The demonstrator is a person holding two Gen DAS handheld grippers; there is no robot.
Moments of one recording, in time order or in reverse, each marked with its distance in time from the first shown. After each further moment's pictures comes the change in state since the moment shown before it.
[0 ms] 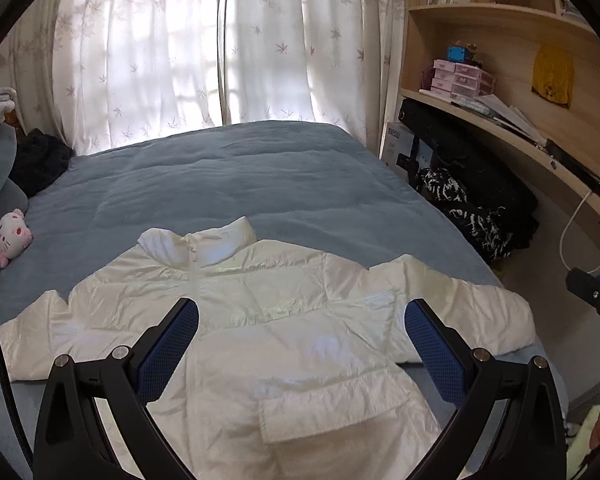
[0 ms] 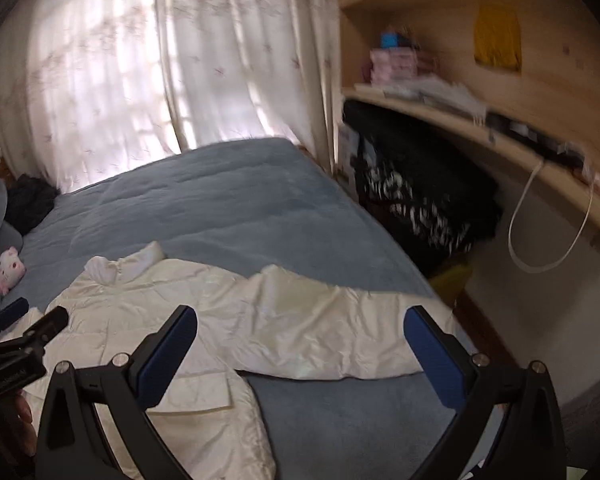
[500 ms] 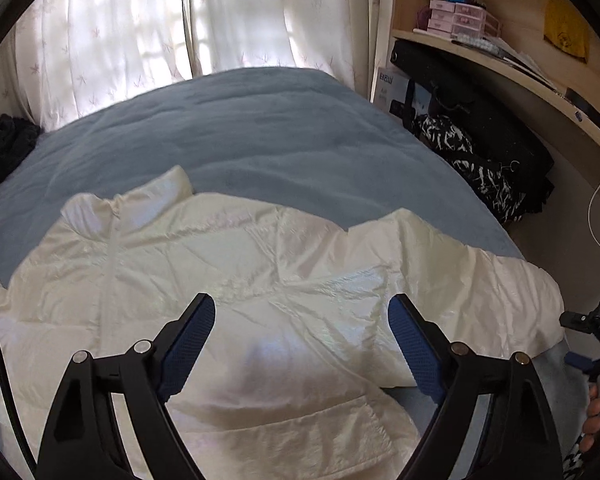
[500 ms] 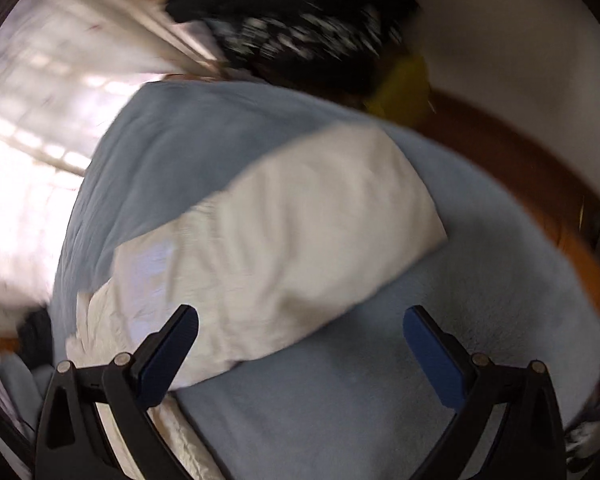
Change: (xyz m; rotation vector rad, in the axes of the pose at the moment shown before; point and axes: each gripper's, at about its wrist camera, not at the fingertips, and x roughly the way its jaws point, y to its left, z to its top) left arm 0.146 -0.065 -0.032 0.004 0.194 -0.040; right arm 0.171 -0.195 -0.093 0.674 0.424 0.038
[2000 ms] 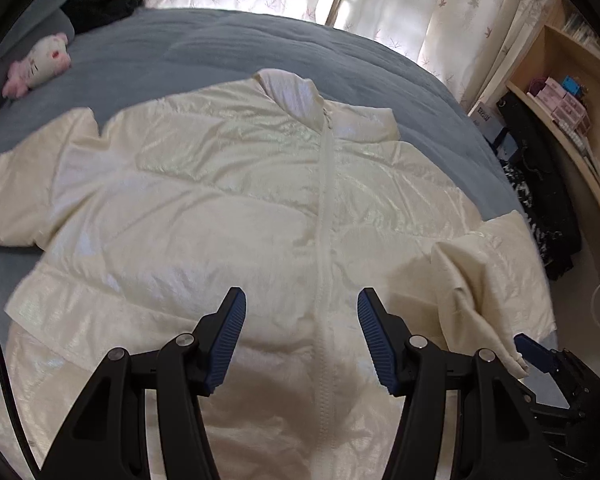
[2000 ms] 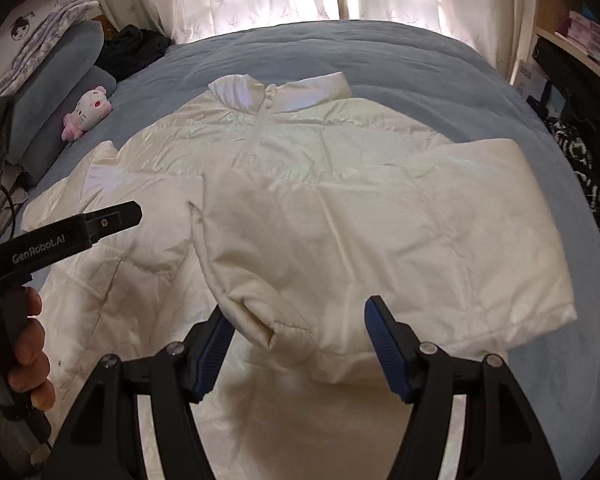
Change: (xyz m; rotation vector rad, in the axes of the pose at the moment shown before) left arm -0.052 0.257 -0.107 -0.397 0.113 0.003; right arm 0.031 0.292 -0.285 -1.078 0.044 0.094
